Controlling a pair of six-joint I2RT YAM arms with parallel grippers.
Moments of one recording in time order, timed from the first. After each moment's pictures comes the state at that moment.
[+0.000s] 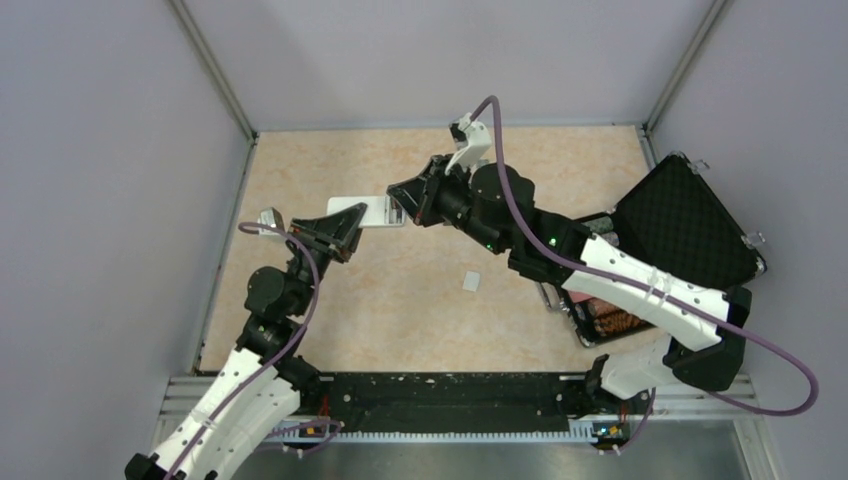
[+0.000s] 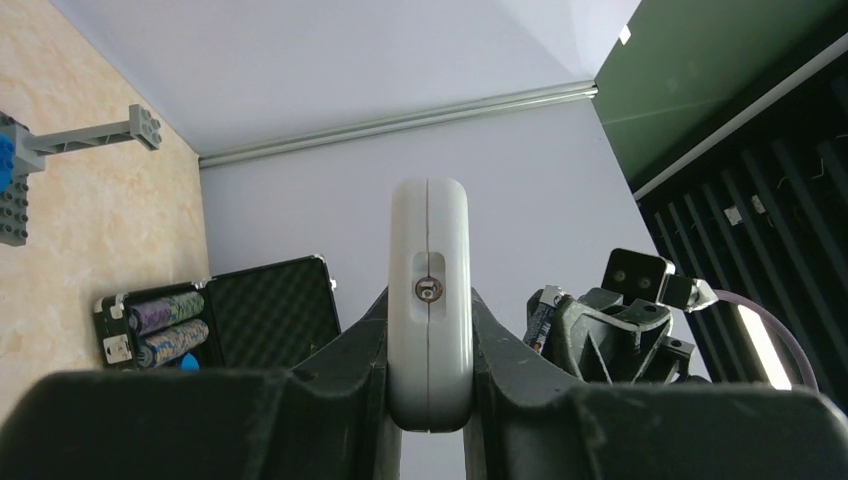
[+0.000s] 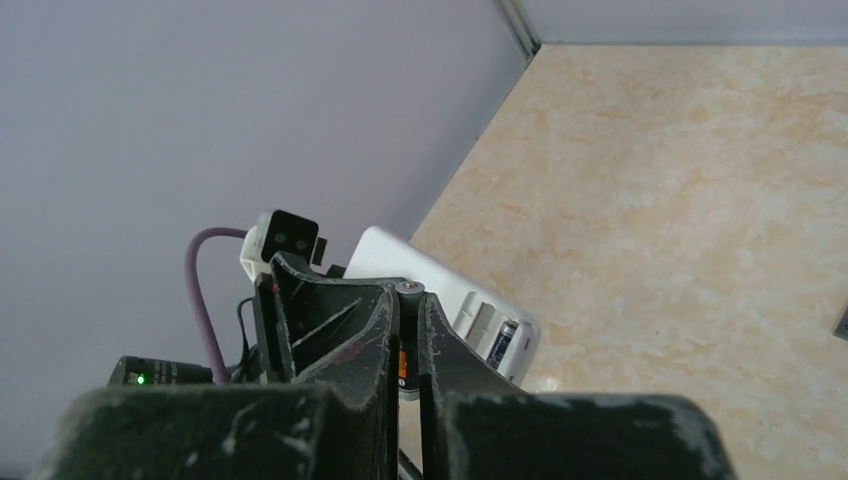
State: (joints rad) left arm -0.46 0.54 0.47 0.37 -0.02 -1.52; right arm 1.10 1.38 1.53 -0.21 0.30 0.59
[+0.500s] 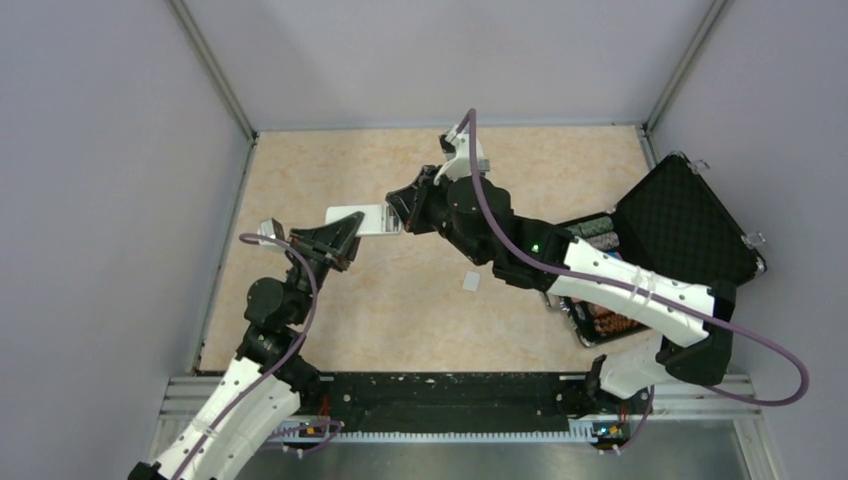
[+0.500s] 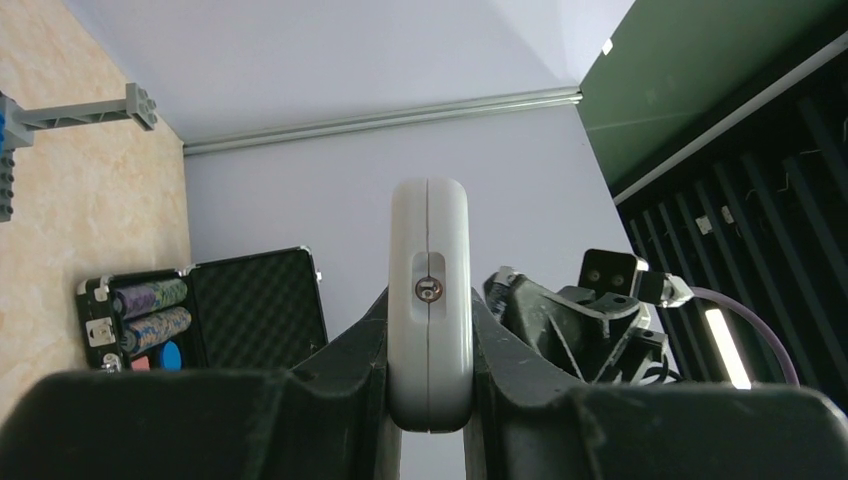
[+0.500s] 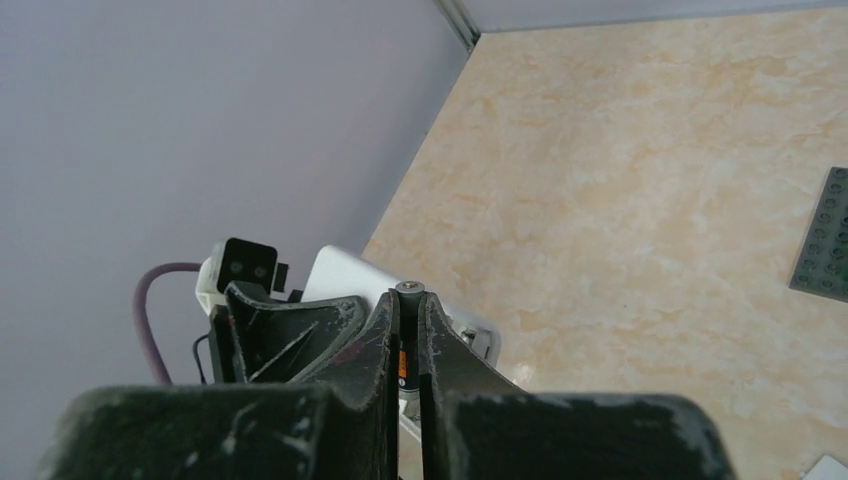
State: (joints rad) left arm -0.46 0.48 0.40 0.36 -0.02 -1.58; right arm 1.17 1.42 1.55 -0.26 0.48 0.63
